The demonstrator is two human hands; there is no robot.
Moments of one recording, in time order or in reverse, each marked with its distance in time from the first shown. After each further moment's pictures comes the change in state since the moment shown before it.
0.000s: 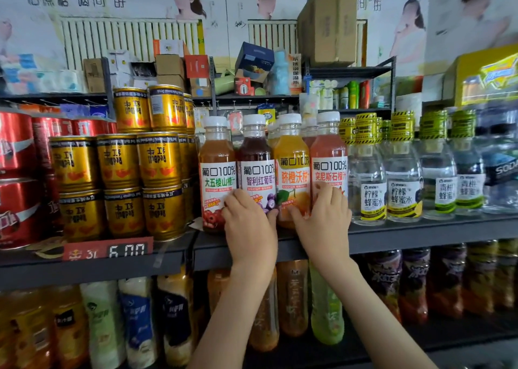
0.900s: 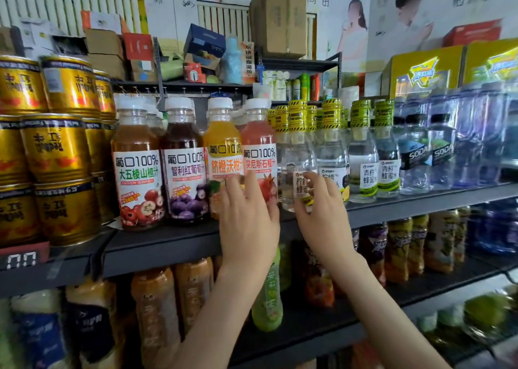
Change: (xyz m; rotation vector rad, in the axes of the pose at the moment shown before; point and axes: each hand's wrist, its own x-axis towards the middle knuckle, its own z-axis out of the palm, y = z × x) left_hand -0.040 0.071 0.017 -0.151 0.066 0.338; right_hand 0.012 0.080 -0.065 -0.003 -0.072 -0.117
